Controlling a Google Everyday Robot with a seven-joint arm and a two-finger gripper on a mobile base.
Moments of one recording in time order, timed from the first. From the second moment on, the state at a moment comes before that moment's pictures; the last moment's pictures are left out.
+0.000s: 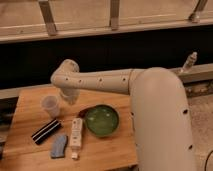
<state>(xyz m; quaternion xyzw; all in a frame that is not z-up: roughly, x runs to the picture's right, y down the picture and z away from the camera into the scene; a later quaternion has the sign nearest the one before) -0.191 0.075 0.800 -0.27 0.06 0.43 0.86</state>
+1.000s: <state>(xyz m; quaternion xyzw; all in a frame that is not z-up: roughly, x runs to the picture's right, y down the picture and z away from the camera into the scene) -0.191 0.075 0.800 -0.27 0.06 0.43 0.86</state>
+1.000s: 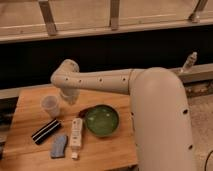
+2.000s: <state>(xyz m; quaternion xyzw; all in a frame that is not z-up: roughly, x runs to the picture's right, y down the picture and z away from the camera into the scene) -0.234 0.056 0.793 -0.29 -0.02 0.27 0.92</state>
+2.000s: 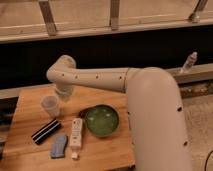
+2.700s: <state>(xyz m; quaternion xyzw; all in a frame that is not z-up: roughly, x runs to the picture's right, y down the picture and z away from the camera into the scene) -0.307 0.072 0.761 -0.28 -0.09 0.06 0.95</state>
